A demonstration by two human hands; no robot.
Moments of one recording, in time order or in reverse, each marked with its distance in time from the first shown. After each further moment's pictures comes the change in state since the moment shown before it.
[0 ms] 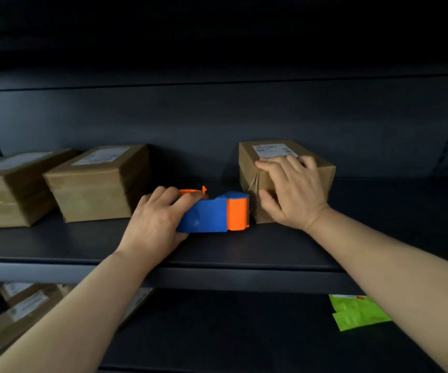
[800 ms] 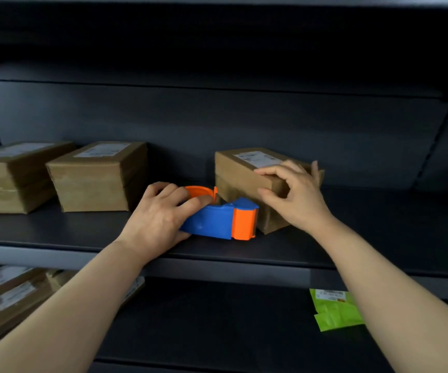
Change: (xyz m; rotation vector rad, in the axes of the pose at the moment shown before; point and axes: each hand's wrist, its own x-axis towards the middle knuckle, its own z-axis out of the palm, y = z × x) left_hand 0.002 0.011 -0.011 0.047 0.053 0.193; right_hand -0.003 -0.003 -0.036 0.483 -0.189 0.419
